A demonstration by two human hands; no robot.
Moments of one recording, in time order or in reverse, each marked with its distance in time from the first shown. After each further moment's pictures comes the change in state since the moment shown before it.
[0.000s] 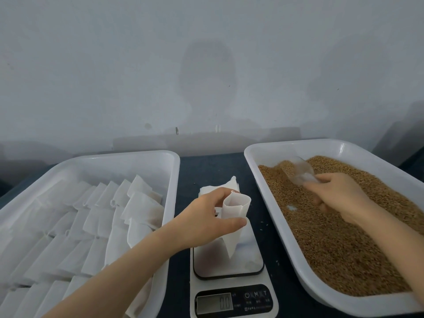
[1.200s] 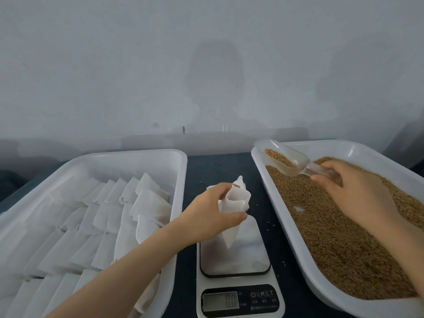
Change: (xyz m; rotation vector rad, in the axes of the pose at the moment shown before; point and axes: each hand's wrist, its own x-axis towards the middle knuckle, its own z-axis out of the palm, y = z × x) left_hand -0.001 0.001 -0.003 0.077 0.113 -0.031; right_hand -0.030 -0.013 -0.014 -0.519 0.268 -0.512
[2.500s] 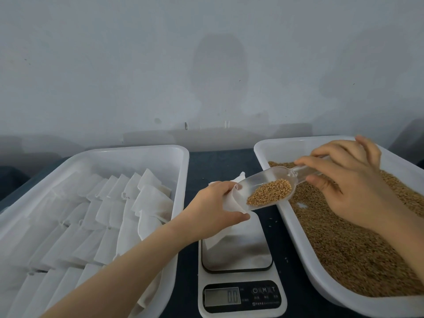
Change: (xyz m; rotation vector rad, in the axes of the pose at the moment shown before) left_hand 0.002 -0.001 0.003 0.113 0.038 0.049; right_hand -0.003 -0.013 -0.007 -0.048 0.181 -0.523
